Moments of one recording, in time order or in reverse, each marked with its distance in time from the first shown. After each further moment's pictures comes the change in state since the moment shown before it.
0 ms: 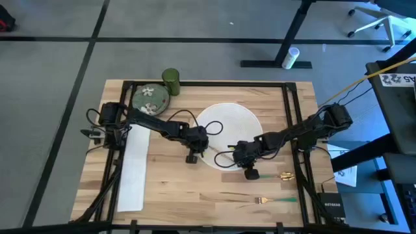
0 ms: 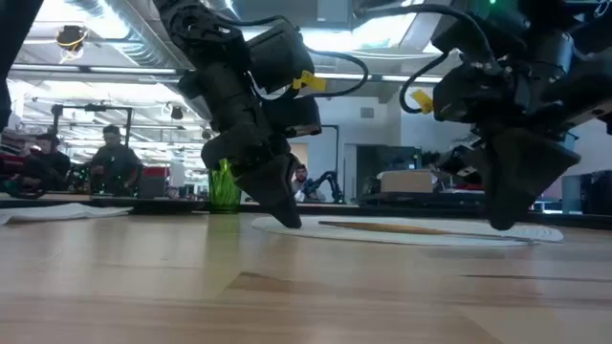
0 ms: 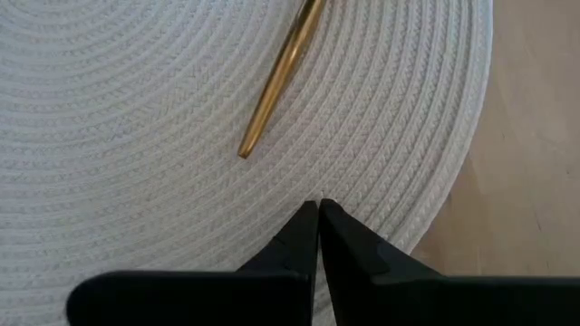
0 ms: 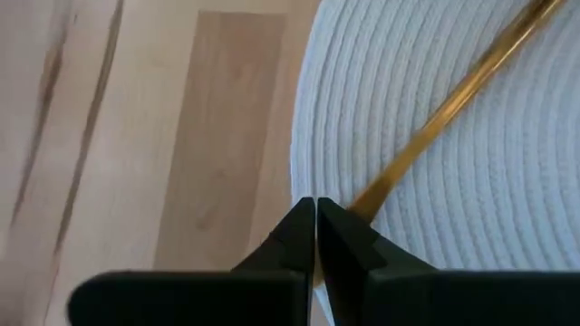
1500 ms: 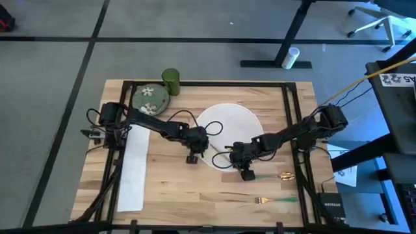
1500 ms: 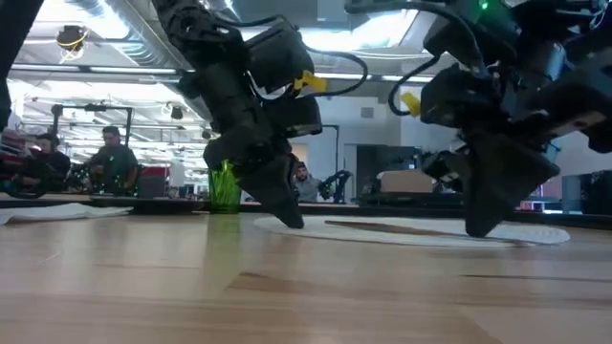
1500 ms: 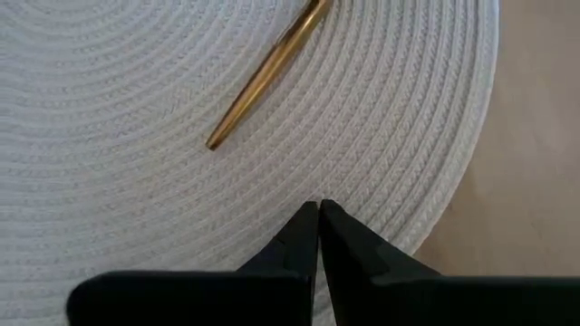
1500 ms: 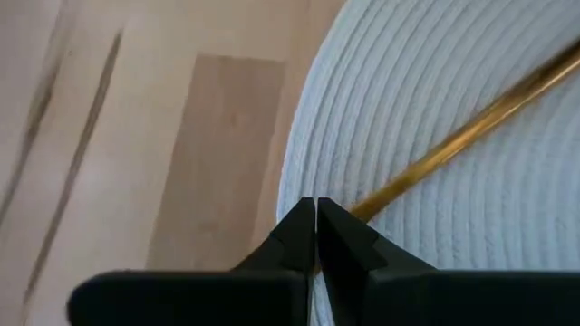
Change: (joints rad) left arm 0.003 0.001 0.000 0.030 -0.012 -0.011; right arm 0.000 0.067 0.000 0.125 0.017 -0.022
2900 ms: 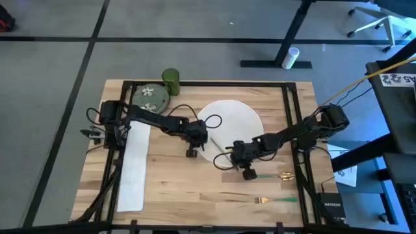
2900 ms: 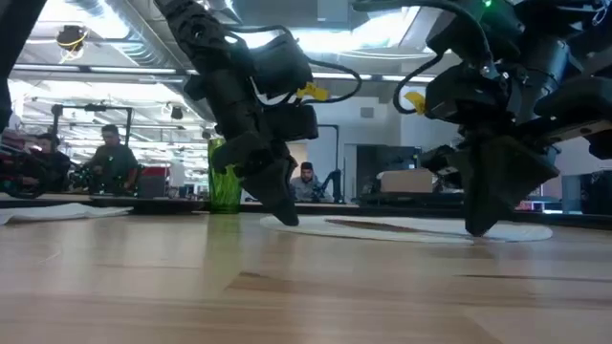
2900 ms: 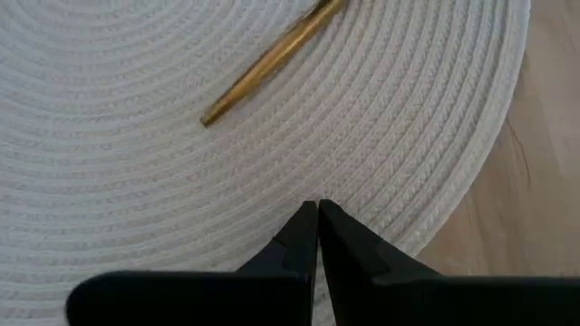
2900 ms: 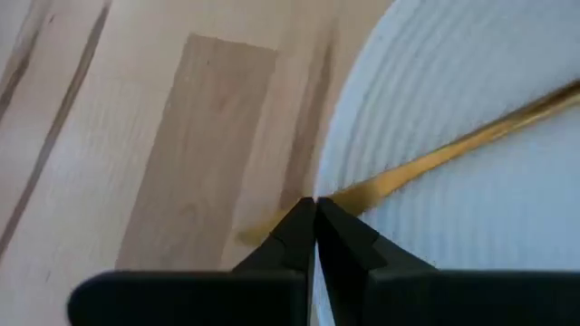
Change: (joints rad) left arm 0.044 -0.006 0.003 -0.054 -0.001 0.042; right arm 0.000 -0.041 -0.001 -0.047 0.085 -0.092
